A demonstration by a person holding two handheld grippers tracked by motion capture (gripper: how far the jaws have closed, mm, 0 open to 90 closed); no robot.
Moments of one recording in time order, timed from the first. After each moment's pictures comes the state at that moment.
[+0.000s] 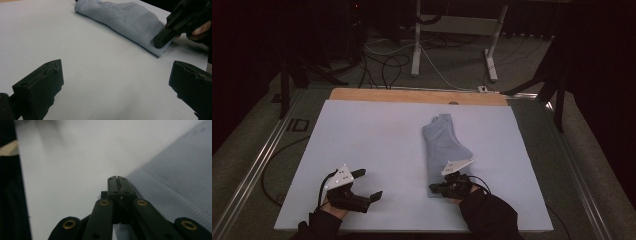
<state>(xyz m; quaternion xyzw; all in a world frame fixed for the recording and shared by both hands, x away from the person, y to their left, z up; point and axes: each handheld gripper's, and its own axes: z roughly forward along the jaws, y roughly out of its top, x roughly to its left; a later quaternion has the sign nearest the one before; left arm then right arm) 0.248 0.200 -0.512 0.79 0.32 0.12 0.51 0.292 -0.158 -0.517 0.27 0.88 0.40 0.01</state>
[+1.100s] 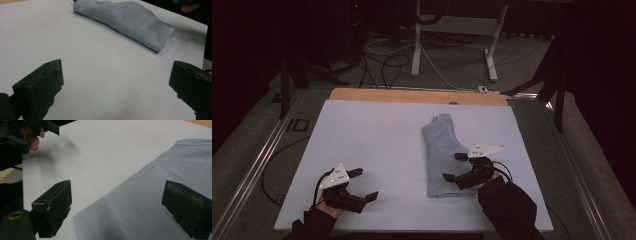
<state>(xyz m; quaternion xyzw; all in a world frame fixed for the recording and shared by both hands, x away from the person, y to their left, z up) 0.251 0.213 -0.512 0.79 0.31 0.12 0.52 0.311 -0.211 -0.473 0.26 0.83 0.49 0.07</state>
